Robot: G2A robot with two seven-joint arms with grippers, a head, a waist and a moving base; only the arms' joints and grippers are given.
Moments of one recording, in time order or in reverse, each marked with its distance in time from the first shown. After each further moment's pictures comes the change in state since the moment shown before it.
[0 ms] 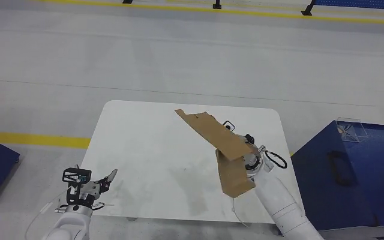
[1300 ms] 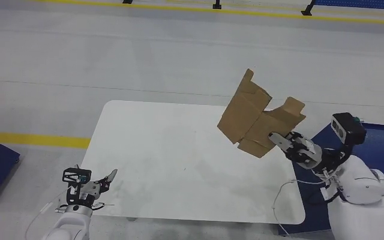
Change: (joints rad) left arm 0.000 0.000 0.000 0.000 0.000 0.000 0.000; right arm -0.371 0.133 0.740 -0.680 -1.277 -1.096 -0.609
